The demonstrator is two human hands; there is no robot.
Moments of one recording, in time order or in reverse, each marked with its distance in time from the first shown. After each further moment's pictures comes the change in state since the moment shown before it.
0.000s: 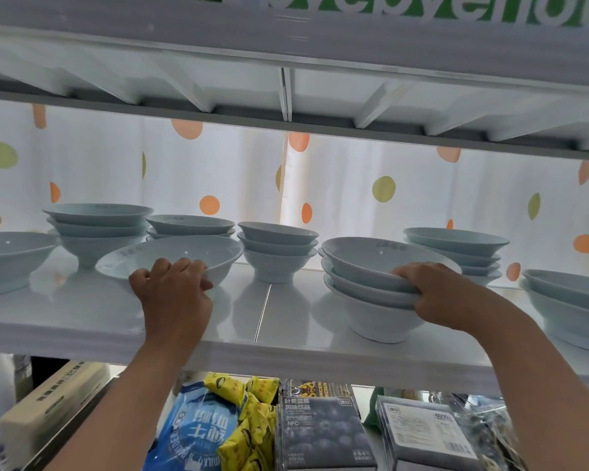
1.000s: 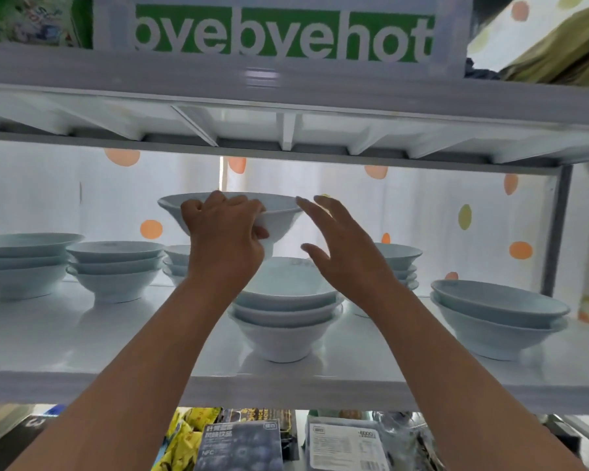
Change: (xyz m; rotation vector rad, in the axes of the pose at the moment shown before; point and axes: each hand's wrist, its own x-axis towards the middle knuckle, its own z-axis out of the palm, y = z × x) left_hand 0.050 0.234 -0.069 -0.281 0.089 0.243; right_hand 0.012 0.062 -0.043 0.160 0.633 -0.338
